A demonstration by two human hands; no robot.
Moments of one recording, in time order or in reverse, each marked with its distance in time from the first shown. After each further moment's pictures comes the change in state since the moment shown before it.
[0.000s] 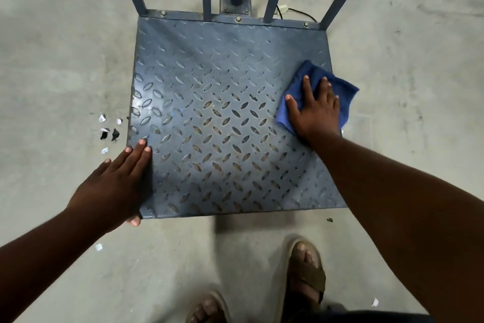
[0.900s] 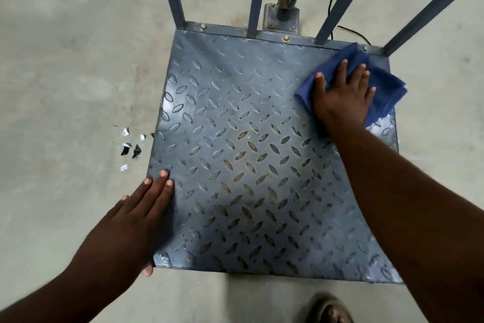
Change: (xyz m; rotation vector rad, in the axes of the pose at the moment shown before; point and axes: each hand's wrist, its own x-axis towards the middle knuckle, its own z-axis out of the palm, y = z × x) left_hand 0.004 -0.008 0.024 -0.153 -0.069 -0.031; right_hand 0.111 -0.089 0.003 0.033 0.074 0.094
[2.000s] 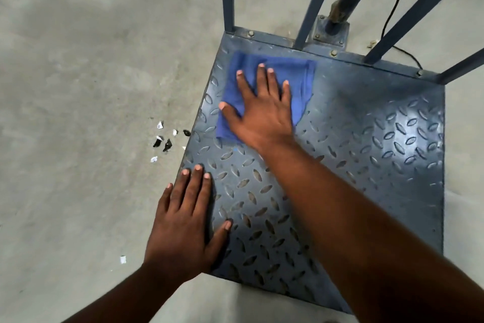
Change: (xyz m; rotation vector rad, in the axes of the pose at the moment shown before) left_hand 0.032 0.061 0.030 -0.107 0.339 -0.352; right_hand -0.094 -0.174 0.038 -0.072 0.008 -0.687
